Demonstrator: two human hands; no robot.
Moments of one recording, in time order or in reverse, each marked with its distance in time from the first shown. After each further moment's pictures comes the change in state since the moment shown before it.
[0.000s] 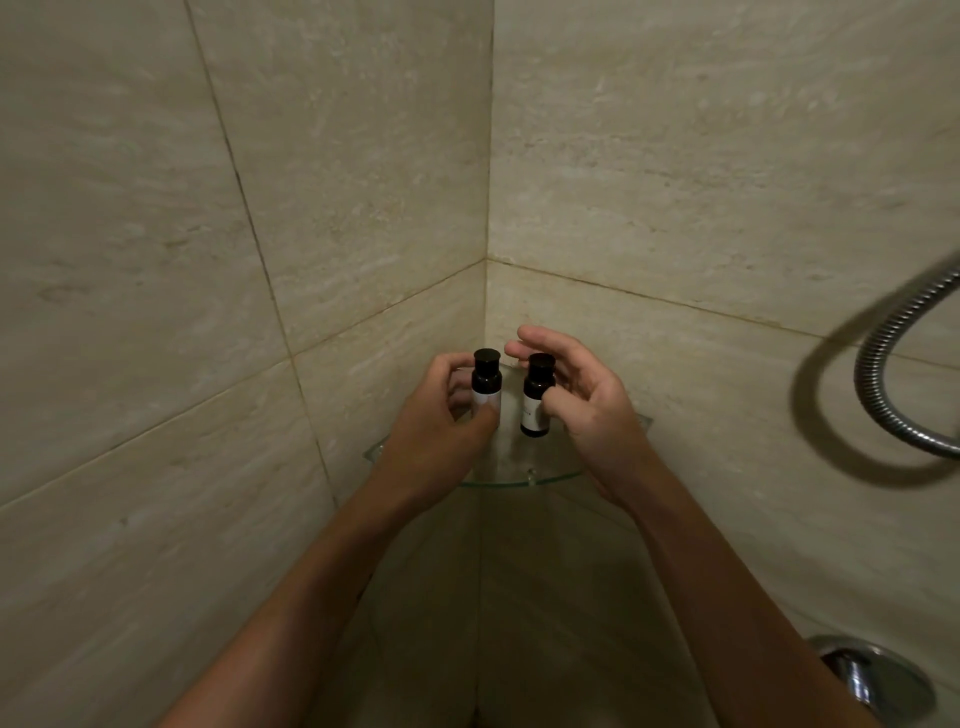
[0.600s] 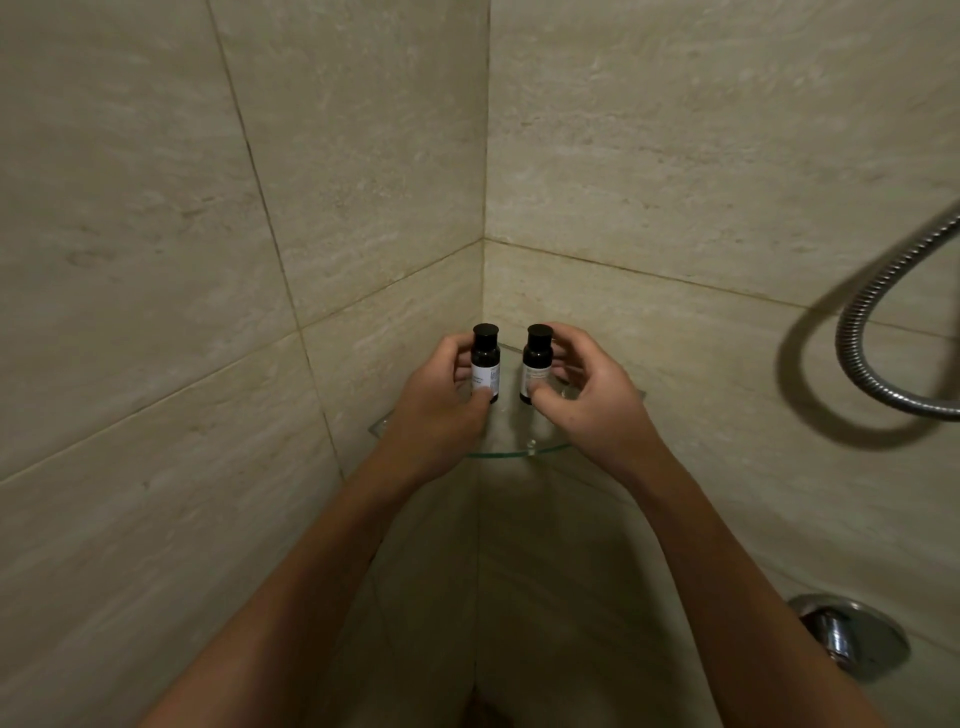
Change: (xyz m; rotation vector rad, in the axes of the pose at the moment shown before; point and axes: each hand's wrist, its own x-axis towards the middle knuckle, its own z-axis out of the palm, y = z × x) left_hand 0.003 -0.011 0.000 0.178 0.020 0.089; right_hand -0.016 0.002 -0.003 -0.378 0.063 -0.022
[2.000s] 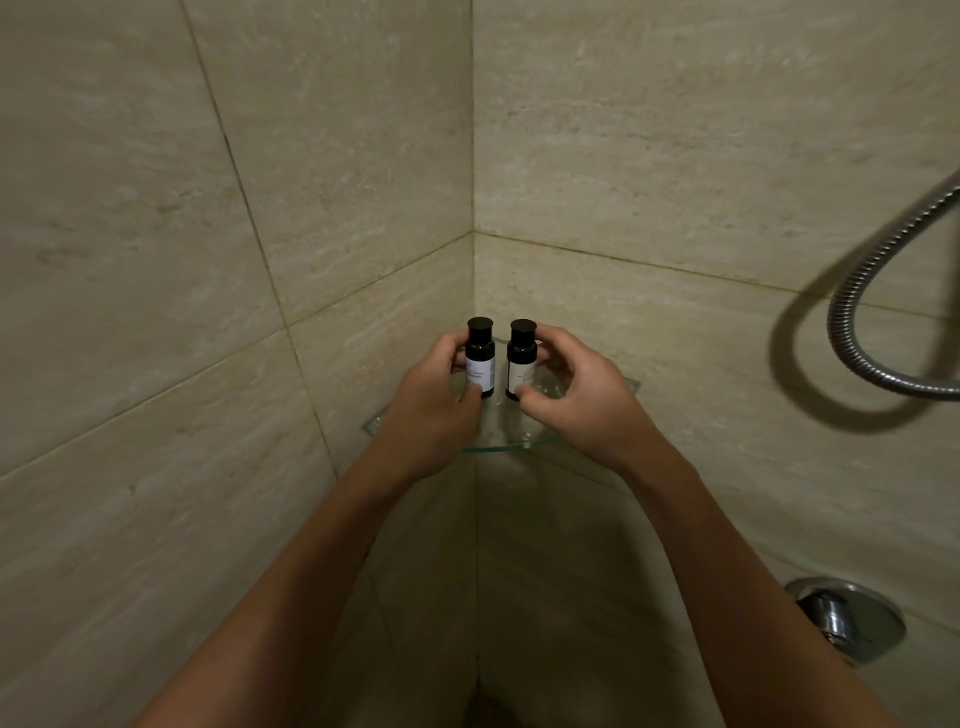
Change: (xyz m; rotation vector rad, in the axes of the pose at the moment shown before) left_hand 0.001 -0.002 -0.001 0.092 -0.042 0.045; right_hand 0.002 0.004 -0.002 -0.098 -0.078 0.015
